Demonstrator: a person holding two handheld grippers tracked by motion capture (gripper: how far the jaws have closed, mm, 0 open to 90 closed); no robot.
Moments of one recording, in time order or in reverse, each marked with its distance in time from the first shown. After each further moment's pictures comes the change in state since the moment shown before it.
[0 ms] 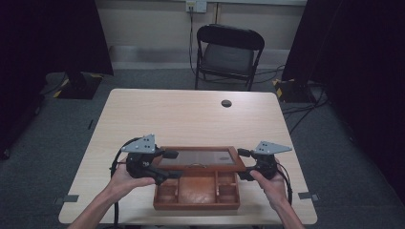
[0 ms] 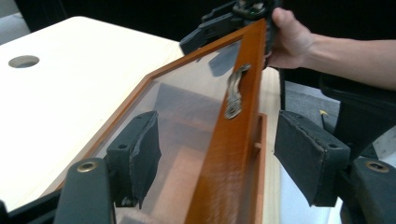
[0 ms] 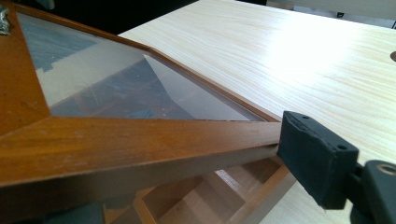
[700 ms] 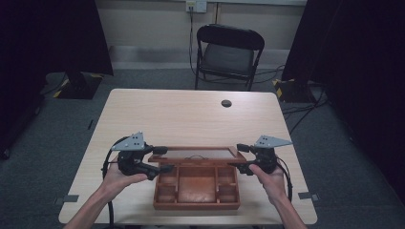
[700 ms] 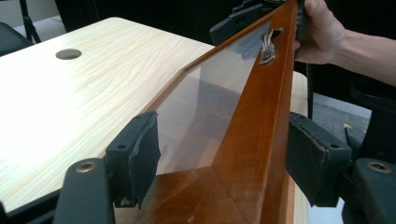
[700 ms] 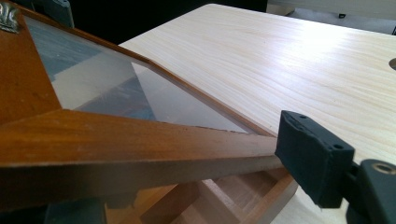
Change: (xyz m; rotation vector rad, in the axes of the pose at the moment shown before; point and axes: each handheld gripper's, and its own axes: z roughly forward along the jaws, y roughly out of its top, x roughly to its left) left arm 0.017 -0.018 -0.014 -0.038 0.090 -0.027; right arm -0.007 0.014 0.002 -0.014 0.006 0.024
